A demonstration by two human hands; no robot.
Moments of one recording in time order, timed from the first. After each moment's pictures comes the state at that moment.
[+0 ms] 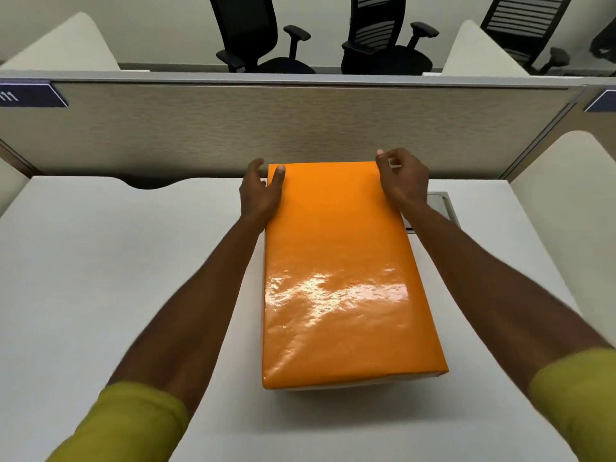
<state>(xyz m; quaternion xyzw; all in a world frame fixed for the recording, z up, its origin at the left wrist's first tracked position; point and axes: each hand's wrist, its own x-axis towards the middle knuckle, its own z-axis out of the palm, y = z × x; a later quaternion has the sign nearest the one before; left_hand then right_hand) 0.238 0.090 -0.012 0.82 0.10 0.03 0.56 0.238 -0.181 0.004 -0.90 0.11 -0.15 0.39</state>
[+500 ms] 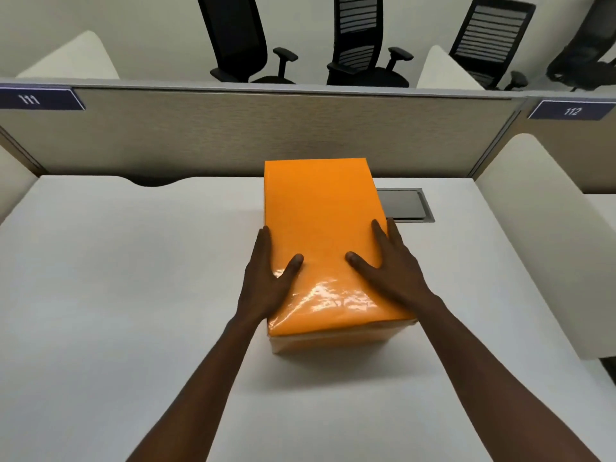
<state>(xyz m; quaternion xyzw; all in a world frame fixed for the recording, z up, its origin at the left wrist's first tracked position) 0.020 0.092 -0.021 0.86 0.04 -0.06 0.51 0.020 -0.161 -0.003 -0.96 0.07 0.06 0.27</state>
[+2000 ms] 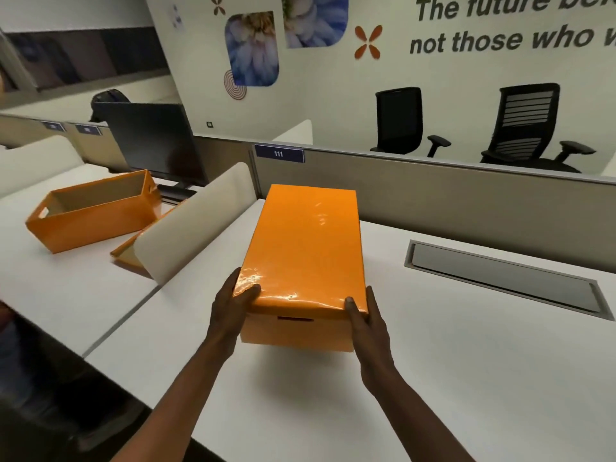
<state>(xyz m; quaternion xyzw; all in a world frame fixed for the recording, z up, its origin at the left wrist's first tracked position) -0.161 0.366 0.034 0.72 0.27 0.14 0.62 -0.107 0.122 0.008 -0.70 0.04 0.16 0.69</state>
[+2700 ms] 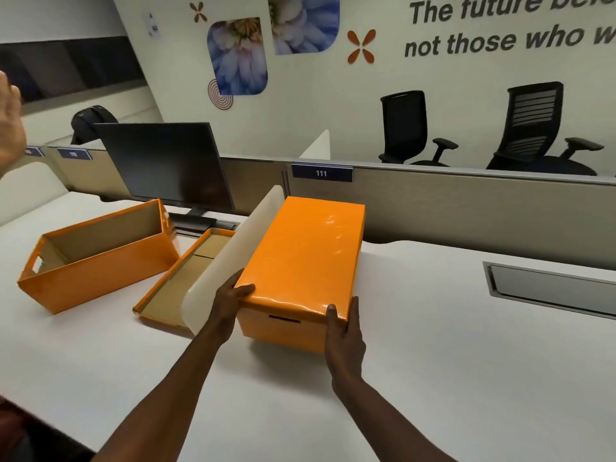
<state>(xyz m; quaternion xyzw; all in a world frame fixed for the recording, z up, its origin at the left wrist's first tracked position) -0.039 0.679 0.015 0.73 0.21 0.08 0.65 -0.058 0.441 -0.002 -0.72 0.12 0.07 0.68</state>
